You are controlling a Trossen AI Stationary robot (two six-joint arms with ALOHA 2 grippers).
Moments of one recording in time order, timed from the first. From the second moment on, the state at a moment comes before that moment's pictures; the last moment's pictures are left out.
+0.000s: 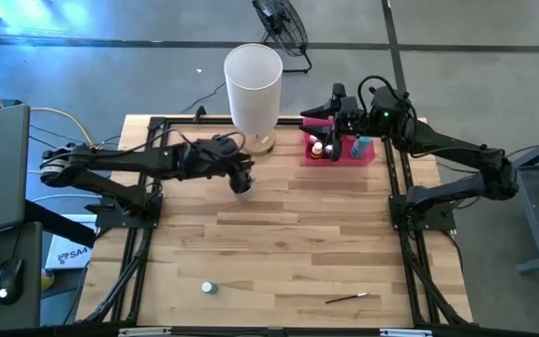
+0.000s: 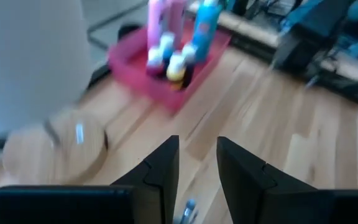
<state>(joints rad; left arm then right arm) 0.10 1.20 0.97 -0.23 -0.32 -0.34 -0.39 1.18 1.17 0.03 -0.31 -0.06</state>
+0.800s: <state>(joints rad) -0.34 0.92 1.07 -0.40 -0.75 -0.25 -0.46 1.14 1.17 -0.08 -0.22 -0.13</state>
